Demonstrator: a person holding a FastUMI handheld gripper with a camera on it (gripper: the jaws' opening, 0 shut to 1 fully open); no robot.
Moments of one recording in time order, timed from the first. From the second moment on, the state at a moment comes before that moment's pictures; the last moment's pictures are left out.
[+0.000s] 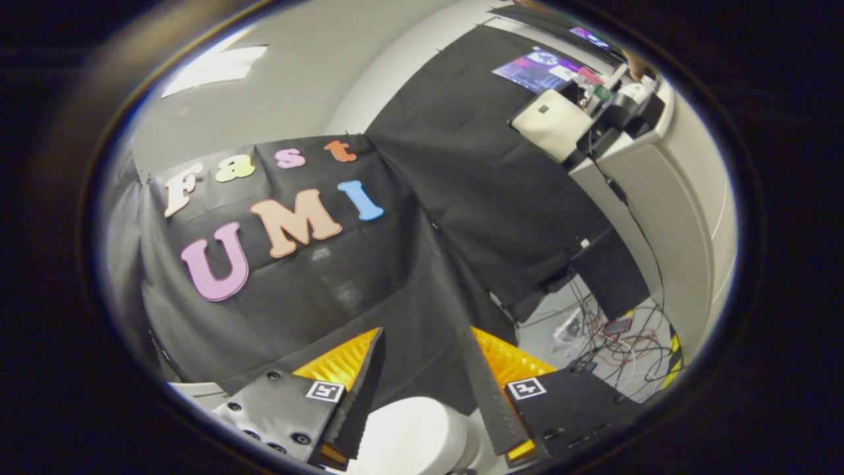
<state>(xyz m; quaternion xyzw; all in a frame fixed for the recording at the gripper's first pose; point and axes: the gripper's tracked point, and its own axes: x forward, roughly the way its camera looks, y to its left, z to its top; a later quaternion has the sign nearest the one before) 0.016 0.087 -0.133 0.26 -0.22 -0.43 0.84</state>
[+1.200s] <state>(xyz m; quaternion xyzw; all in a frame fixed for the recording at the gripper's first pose) 0.050 0.171 -0.295 0.46 -0.13 -0.41 0.78</state>
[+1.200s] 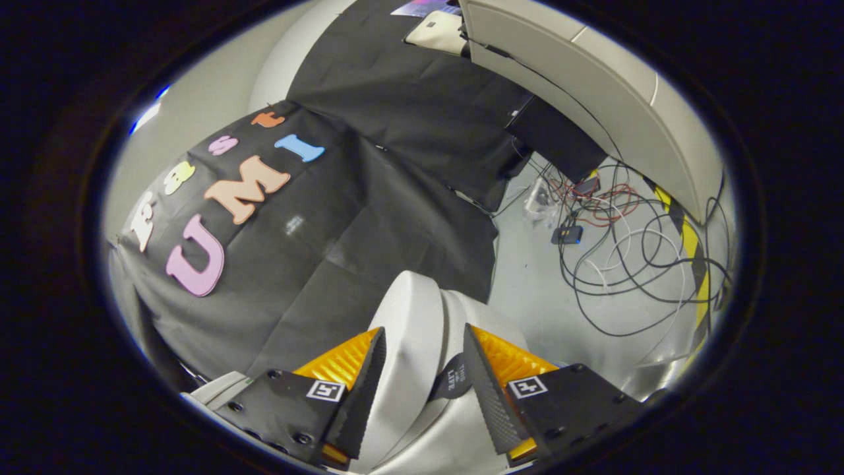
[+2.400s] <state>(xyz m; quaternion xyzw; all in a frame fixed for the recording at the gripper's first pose) 0.053 0.179 -0.332 0.54 -0.11 -0.39 0.74</state>
